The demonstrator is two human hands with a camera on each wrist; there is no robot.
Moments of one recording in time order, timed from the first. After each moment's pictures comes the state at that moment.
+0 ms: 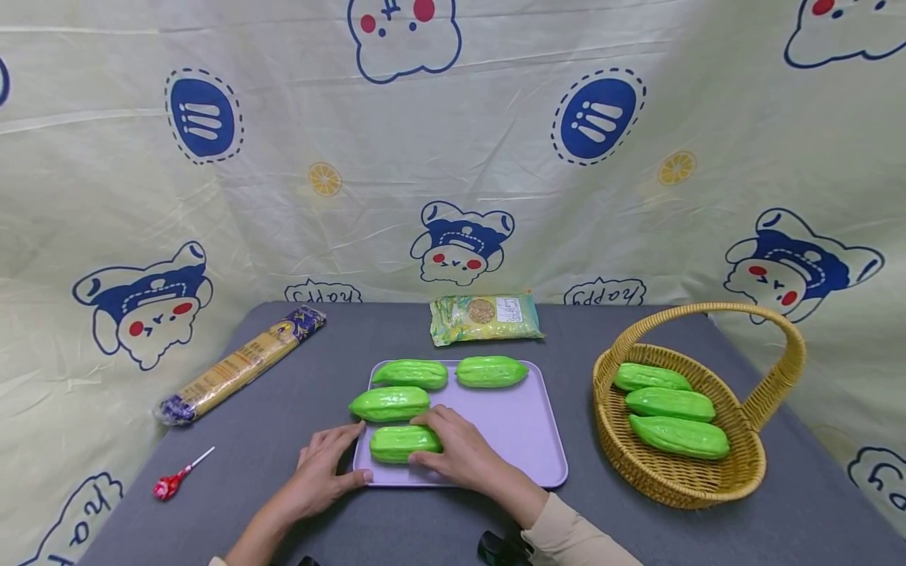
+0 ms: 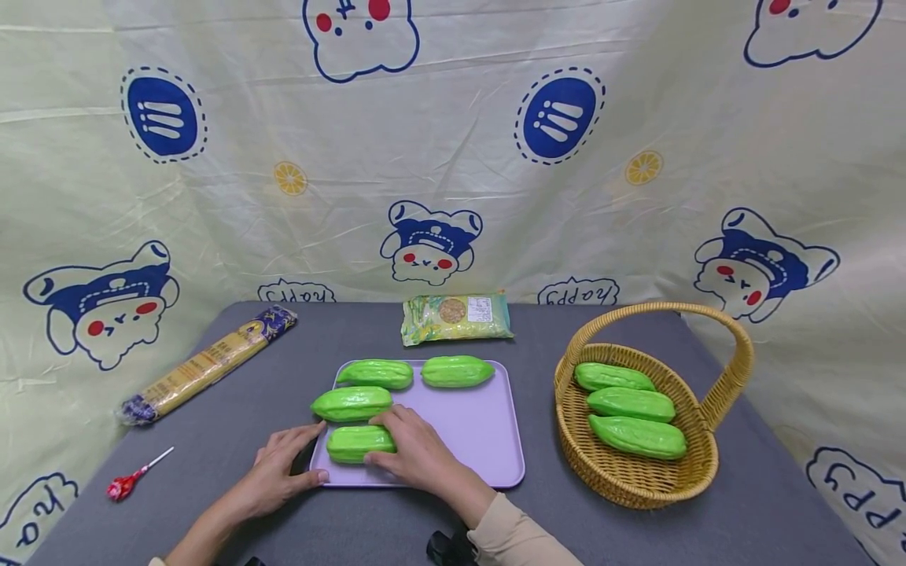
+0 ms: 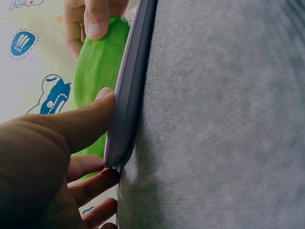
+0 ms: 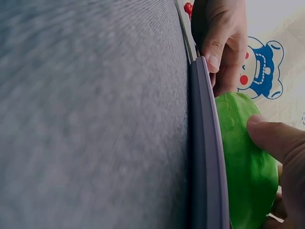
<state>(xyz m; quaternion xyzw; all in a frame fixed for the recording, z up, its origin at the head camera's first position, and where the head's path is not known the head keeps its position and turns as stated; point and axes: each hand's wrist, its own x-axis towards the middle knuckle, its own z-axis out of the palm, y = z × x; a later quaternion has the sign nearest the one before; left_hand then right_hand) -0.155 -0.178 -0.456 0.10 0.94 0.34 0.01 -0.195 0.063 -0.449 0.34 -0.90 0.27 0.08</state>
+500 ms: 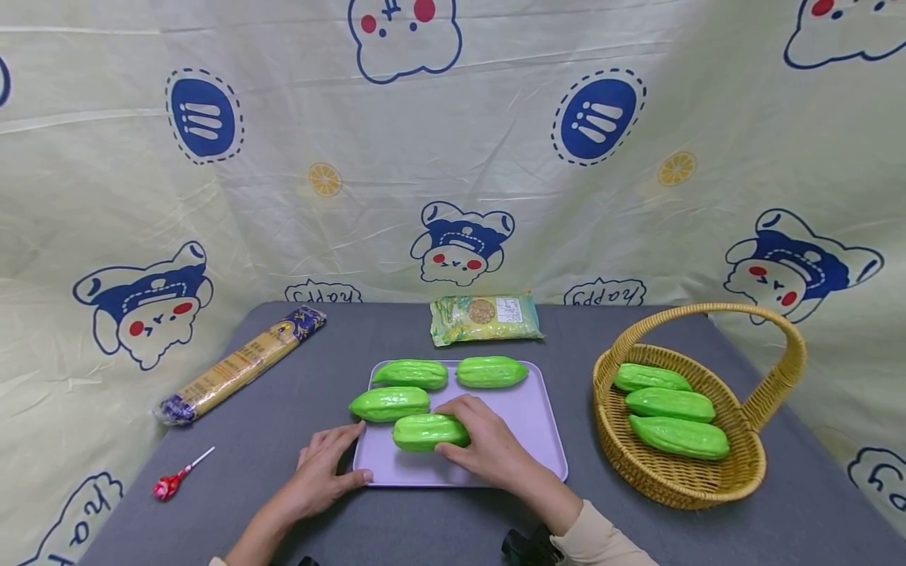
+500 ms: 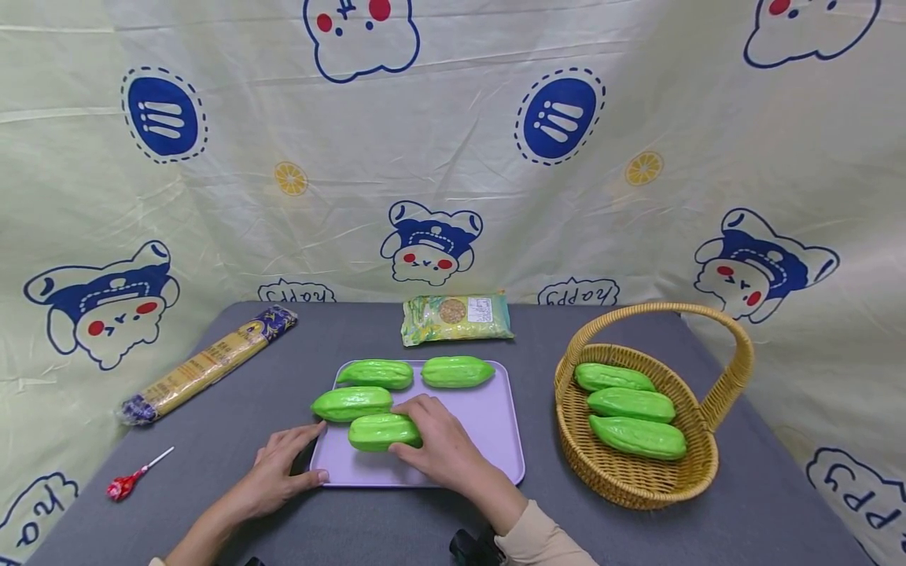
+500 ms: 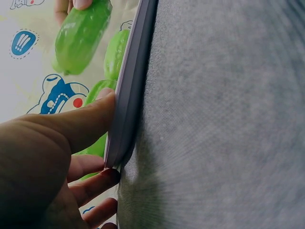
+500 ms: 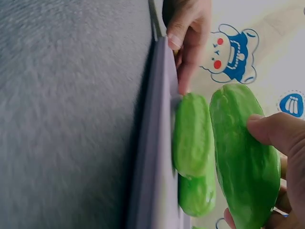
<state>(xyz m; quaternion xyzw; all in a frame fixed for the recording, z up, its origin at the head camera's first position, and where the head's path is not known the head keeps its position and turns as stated) -0.155 -0.178 -0.457 0.09 0.93 0.35 0.01 -0.187 0.092 -0.430 0.32 -0.88 0.30 0.15</state>
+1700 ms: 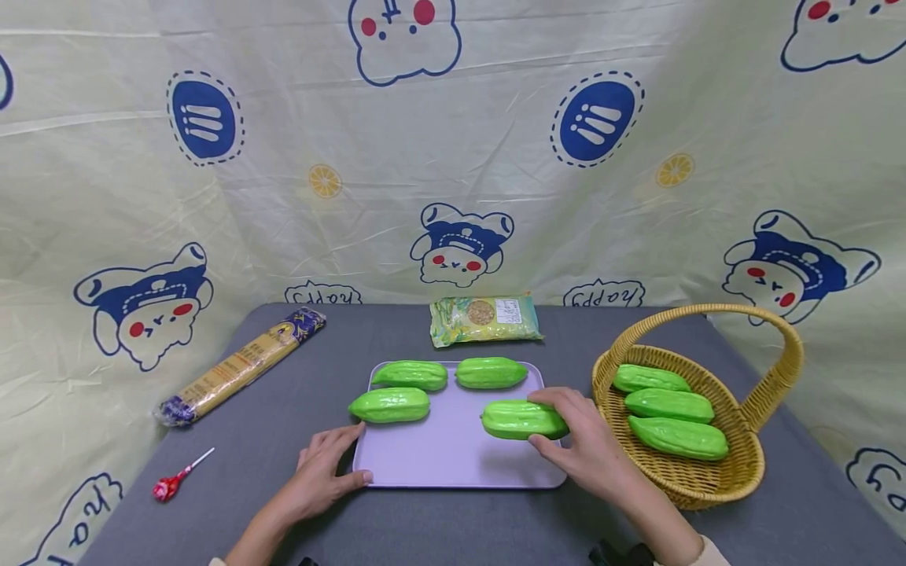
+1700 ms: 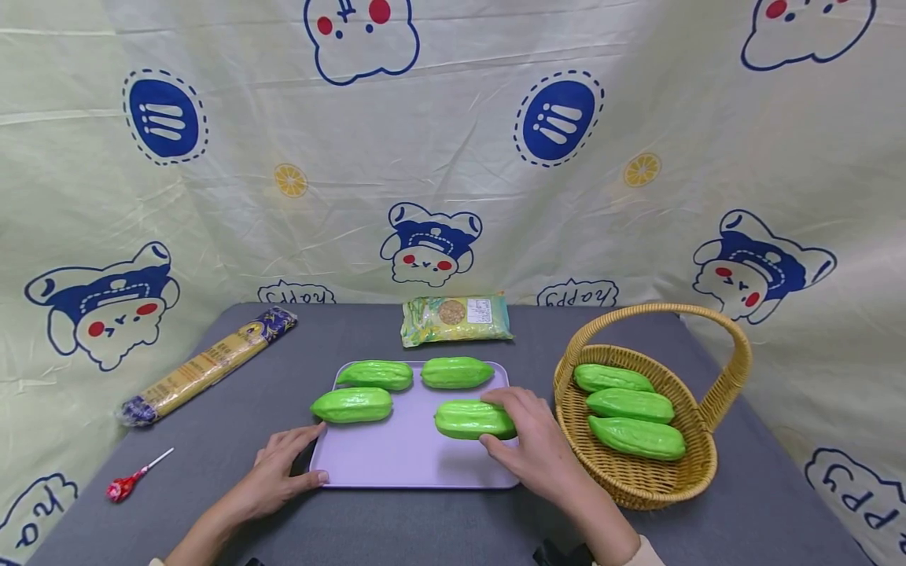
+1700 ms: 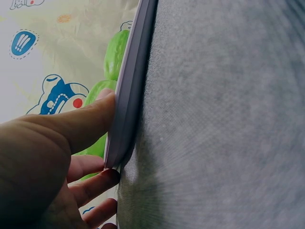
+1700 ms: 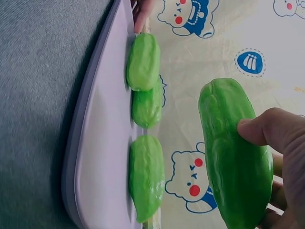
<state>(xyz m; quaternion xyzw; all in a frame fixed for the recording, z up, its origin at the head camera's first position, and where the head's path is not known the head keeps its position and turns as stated) -0.155 -0.178 -0.458 0.09 0.94 0.34 0.02 -0.162 0.195 -0.396 0.25 -0.90 0.25 0.23</state>
